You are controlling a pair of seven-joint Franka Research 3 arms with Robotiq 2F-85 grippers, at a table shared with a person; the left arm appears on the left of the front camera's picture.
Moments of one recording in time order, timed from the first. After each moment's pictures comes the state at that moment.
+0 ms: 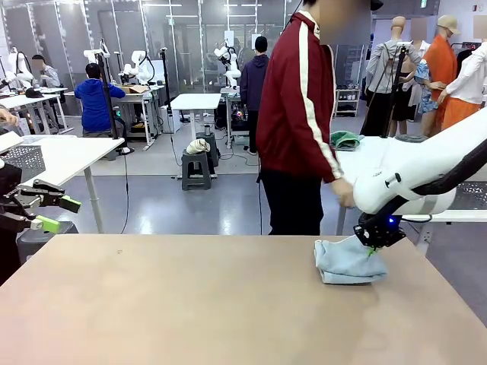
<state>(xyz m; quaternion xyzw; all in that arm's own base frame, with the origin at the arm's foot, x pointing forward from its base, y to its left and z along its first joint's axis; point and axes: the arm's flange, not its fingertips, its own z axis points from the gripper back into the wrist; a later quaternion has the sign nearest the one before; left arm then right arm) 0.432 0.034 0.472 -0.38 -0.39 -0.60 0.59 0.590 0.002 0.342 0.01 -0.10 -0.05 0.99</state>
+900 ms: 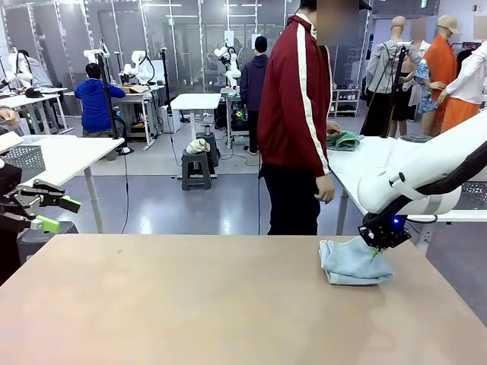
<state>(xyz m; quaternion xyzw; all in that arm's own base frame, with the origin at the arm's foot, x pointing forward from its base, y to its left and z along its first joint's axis) 0.432 0.034 0.472 -0.38 -0.39 -0.60 0.59 0.594 -0.015 0.338 0.01 -0.09 -0.07 0.99</state>
